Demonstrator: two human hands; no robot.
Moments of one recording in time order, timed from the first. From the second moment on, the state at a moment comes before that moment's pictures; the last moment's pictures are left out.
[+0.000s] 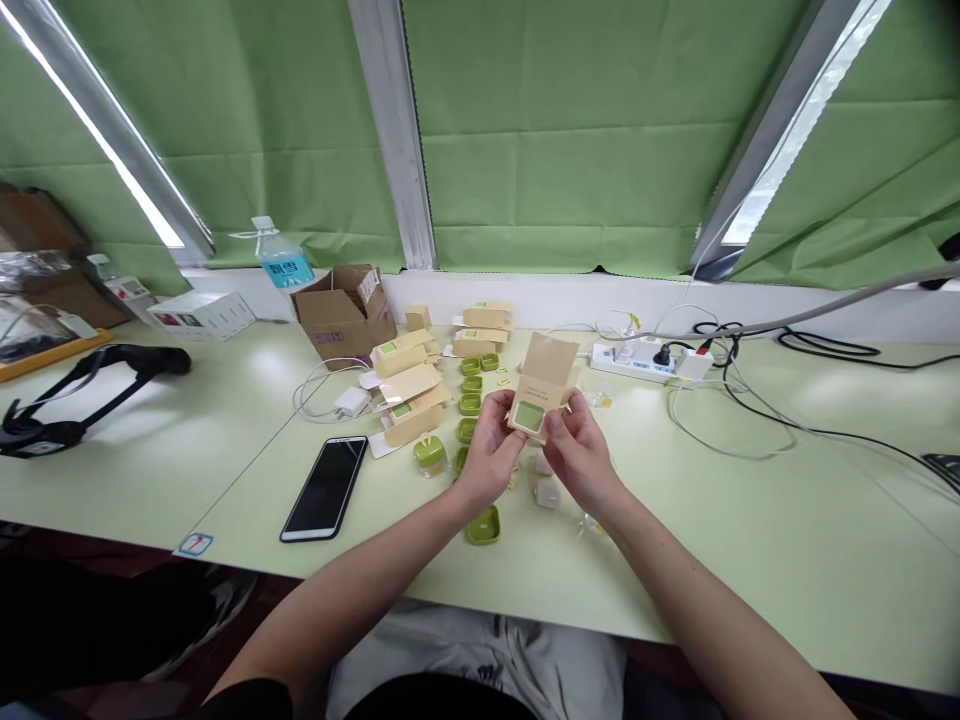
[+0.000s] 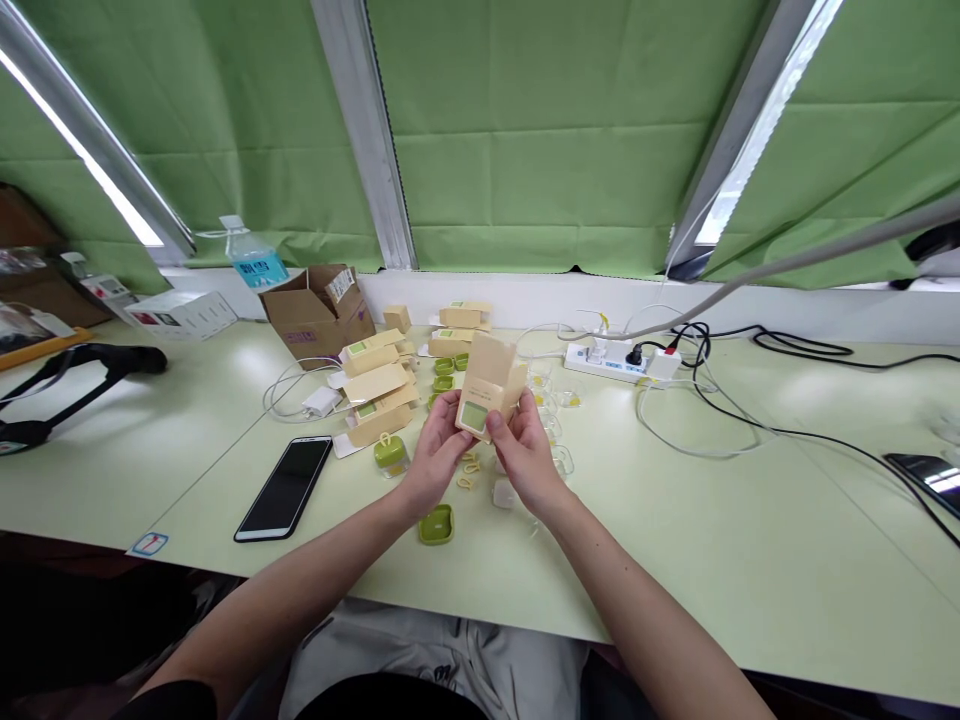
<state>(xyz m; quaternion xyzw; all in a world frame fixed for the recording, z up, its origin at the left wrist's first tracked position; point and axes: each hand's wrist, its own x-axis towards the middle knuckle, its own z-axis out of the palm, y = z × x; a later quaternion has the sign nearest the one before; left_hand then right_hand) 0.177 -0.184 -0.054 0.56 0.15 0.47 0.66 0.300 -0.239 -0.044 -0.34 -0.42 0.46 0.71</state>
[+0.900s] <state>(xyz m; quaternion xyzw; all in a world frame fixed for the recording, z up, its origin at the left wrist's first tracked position) 0.174 -0.187 -0.048 0.58 0.17 0.50 0.62 0.302 -0.236 -0.044 -0.33 -0.38 0.44 0.74</state>
